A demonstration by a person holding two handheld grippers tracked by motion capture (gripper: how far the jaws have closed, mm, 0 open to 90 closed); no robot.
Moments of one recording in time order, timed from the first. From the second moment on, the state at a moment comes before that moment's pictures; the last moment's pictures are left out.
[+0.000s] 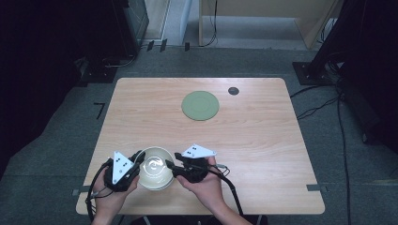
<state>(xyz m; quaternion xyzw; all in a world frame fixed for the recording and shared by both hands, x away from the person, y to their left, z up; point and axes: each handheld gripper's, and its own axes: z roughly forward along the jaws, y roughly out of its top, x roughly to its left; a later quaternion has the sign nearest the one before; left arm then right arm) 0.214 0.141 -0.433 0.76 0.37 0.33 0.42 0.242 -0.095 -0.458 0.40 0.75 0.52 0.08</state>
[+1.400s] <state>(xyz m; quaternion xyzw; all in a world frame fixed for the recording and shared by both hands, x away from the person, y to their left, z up) 0.194 0.143 -0.399 0.65 0.38 0.29 0.60 0.239 -0.161 -0.412 0.45 0.65 0.57 0.23</state>
